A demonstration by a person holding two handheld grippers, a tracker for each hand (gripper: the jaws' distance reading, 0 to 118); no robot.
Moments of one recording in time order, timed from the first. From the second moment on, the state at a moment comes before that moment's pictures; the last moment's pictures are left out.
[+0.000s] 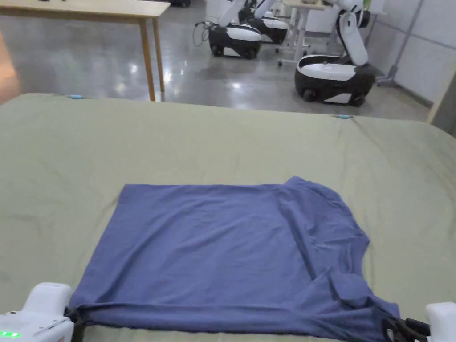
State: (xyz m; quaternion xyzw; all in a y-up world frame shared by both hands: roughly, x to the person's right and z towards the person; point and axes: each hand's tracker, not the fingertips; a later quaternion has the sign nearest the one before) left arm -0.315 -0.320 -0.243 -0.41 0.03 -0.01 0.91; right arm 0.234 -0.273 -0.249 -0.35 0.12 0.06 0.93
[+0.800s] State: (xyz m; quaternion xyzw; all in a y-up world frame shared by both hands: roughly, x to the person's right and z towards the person) left arm -0.305 -0.204 -0.344 -0.35 0.02 -0.07 0.93; right arm 0.236 -0.188 -0.377 -0.30 0.12 0.03 0.95
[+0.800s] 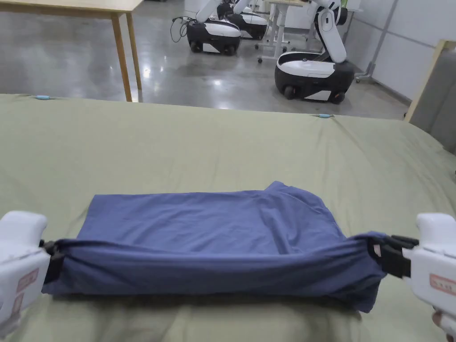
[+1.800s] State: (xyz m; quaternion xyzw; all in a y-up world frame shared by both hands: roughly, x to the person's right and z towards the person) left arm -0.297 -0.302 -0.298 -0.41 0.04 -0.01 0.91; right arm 0.192 -0.246 -0.306 -0.31 0.16 0.08 0.94
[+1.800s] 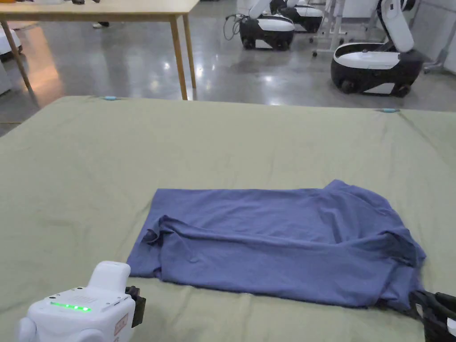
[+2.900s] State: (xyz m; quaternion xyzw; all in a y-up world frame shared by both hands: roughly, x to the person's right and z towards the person) left arm -0.299 -0.281 -0.385 -0.43 0.05 -0.05 0.90; right arm 0.249 -0.310 -0.421 -0.42 0.13 0.03 0.90
